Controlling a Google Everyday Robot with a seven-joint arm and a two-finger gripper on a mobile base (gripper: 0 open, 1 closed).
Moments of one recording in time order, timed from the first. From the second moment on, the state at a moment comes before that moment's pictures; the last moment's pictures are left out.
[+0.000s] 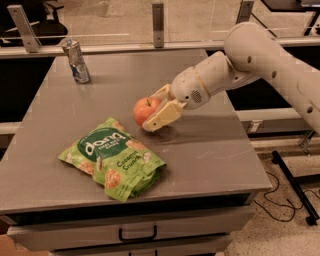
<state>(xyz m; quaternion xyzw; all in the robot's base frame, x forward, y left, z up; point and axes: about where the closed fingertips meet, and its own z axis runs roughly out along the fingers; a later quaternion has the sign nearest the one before) 0.551 0.014 0.860 -0.62 0.64 0.35 0.30</state>
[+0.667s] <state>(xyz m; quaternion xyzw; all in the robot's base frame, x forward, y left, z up) 0.528 0.029 0.842 -0.67 0.60 0.35 0.26</state>
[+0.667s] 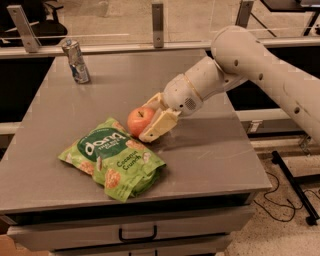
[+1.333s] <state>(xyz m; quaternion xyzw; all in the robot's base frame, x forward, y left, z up) 0.524 0.028 0.839 -0.69 0.59 0.35 0.24</state>
